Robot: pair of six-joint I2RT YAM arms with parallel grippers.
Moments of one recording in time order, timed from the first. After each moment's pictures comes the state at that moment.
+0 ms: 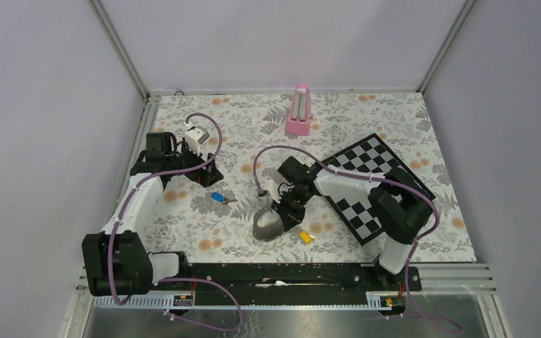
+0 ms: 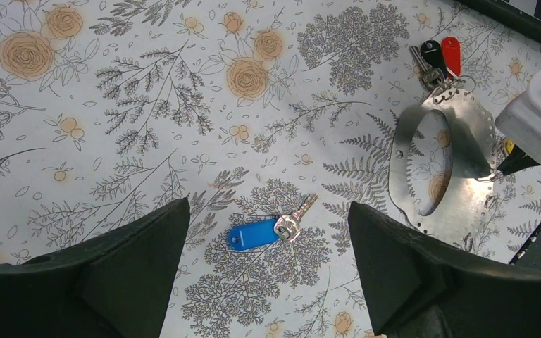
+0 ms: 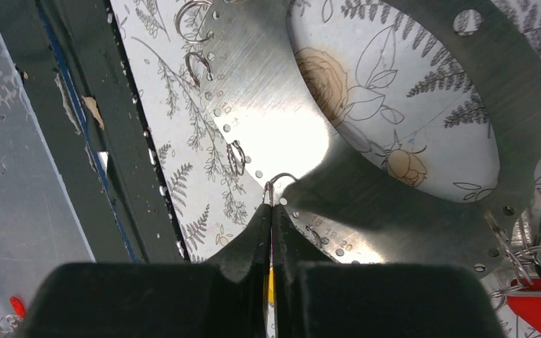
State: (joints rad) left arm 0.05 1.22 0.85 -0.45 0.73 0.36; right arm 0.82 1.78 1.09 -0.65 -0.61 -0.38
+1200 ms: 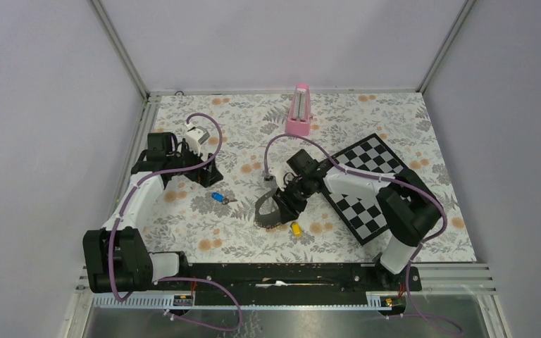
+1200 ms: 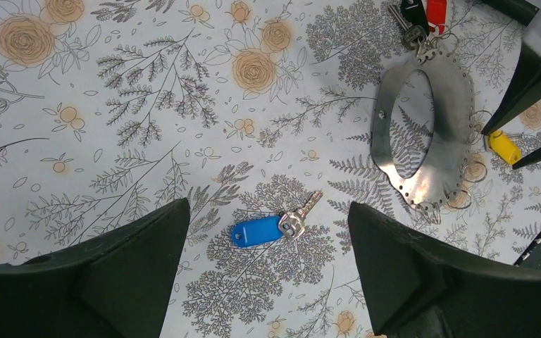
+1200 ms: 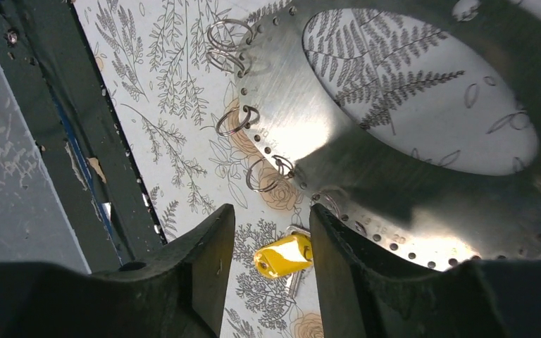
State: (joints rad) left arm 0.05 1.25 0.85 -0.45 0.71 0.36; right arm 0.75 1.71 1.03 -0.46 -0.61 -0.21
